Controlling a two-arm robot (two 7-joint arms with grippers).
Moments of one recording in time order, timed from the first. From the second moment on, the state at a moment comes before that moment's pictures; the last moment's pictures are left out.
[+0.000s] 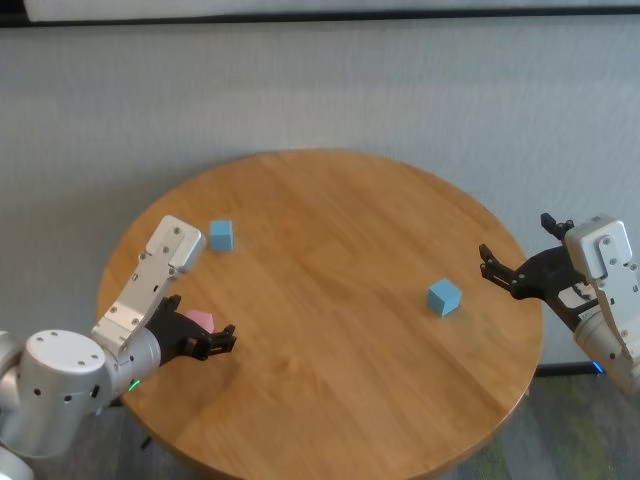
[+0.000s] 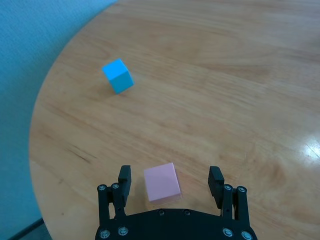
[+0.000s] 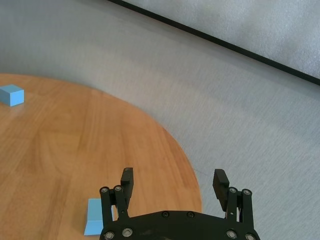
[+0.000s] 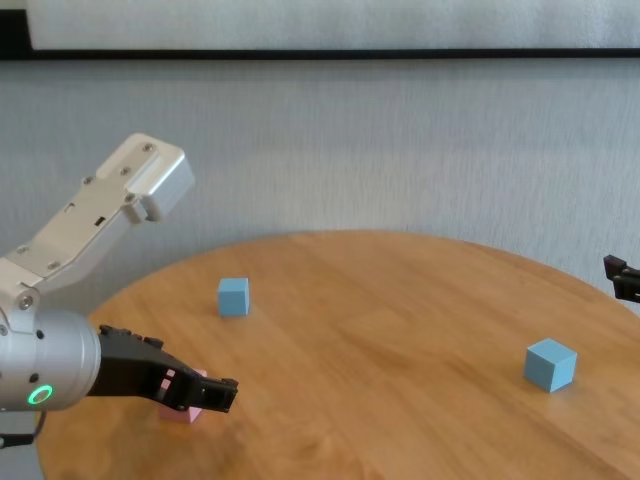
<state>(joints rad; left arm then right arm) -0.25 0.36 0.41 -1.51 -0.13 0.56 -0.19 0.20 0.60 -0.45 -1.41 0.25 -0.12 -0.03</state>
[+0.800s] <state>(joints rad) -0.25 0.33 0.39 -1.46 -0.10 0.55 -0.21 0.20 0.60 -0.45 -1.41 0.25 -0.12 -0.03</state>
